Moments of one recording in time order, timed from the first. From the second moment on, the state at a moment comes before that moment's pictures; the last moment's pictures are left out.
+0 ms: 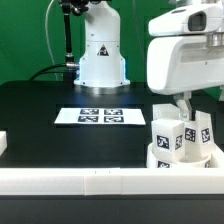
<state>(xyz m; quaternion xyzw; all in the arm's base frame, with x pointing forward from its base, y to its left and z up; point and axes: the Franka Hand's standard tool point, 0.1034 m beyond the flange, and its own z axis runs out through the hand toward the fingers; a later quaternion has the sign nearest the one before) 0.611 0.127 0.089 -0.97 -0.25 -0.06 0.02</state>
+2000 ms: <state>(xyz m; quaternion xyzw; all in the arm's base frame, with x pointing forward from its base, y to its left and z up) 0.608 0.119 0.078 -0.99 0.10 -0.04 0.03</state>
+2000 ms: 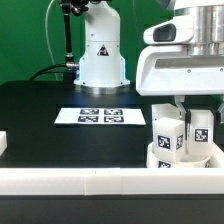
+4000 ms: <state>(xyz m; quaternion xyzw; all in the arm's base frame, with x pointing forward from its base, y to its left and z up) 0.608 0.113 0.078 -0.54 0.83 0.00 0.13</state>
